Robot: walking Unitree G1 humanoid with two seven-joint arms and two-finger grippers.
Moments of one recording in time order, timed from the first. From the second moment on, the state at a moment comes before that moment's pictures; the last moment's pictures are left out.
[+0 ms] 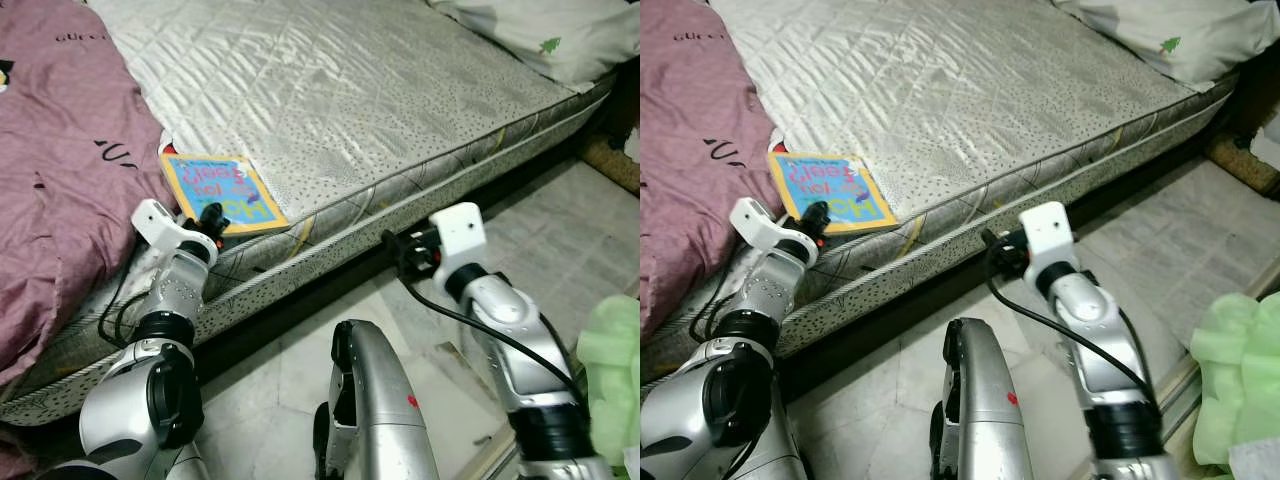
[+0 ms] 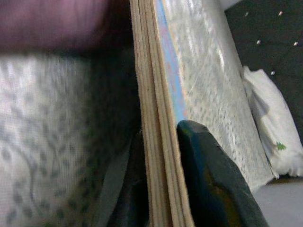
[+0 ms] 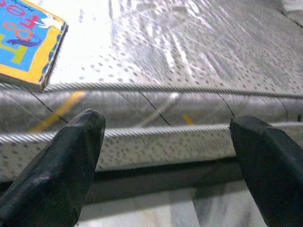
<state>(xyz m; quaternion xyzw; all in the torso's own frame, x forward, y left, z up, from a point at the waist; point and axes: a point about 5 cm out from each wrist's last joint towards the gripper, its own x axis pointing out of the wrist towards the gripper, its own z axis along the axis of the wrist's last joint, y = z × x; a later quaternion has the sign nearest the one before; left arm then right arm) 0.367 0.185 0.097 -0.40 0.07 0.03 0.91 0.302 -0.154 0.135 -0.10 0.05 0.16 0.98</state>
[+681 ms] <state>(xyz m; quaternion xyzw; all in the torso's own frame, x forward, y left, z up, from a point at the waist) 0.299 0.187 0.131 -0.09 -0.05 0.05 0.99 0.340 -0.080 0.134 0.00 0.02 0.21 0.98</state>
